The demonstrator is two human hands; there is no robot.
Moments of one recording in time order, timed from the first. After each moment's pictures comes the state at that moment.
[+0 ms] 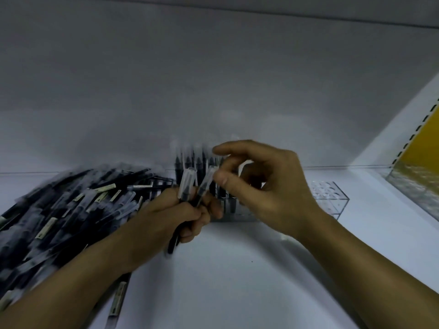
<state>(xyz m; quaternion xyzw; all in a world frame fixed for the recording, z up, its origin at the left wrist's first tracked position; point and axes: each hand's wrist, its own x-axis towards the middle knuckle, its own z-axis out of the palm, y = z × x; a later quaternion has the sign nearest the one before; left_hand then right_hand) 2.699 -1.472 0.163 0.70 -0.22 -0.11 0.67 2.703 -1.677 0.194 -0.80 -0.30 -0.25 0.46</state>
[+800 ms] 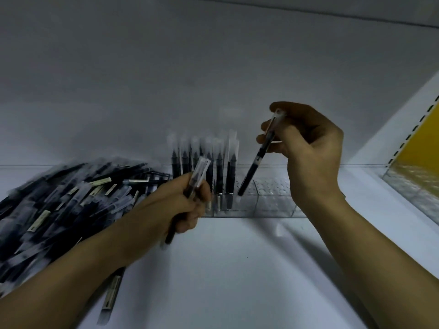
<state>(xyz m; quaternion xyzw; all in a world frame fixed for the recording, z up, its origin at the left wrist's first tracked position) 2.712 -1.480 0.160 0.65 -0.22 -0.19 0.70 2.719 -1.698 0.212 -0.65 -0.14 -0.32 0.68</state>
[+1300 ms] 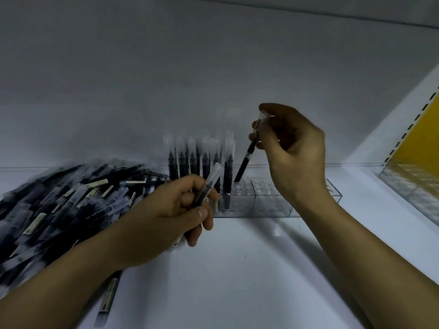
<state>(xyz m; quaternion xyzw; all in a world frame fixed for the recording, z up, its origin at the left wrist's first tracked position) 2.695 -1.476 0.164 0.74 -0.29 -0.12 0.59 2.732 -1.701 0.200 -0.75 -0.13 -0.35 0.55</state>
